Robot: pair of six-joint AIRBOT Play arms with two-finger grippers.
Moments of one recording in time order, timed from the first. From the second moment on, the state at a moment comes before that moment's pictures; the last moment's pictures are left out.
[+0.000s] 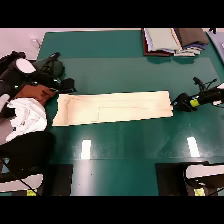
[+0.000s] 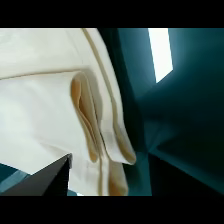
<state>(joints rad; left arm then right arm) -0.12 -1.37 1.26 1.03 -1.10 -1.42 -0.44 -1.56 1.07 -0.90 1.31 1.17</state>
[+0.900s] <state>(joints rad) -0.51 -1.81 1.53 0.94 -0.89 -1.49 -0.09 -1.33 1.40 -0.75 1.30 1.21</state>
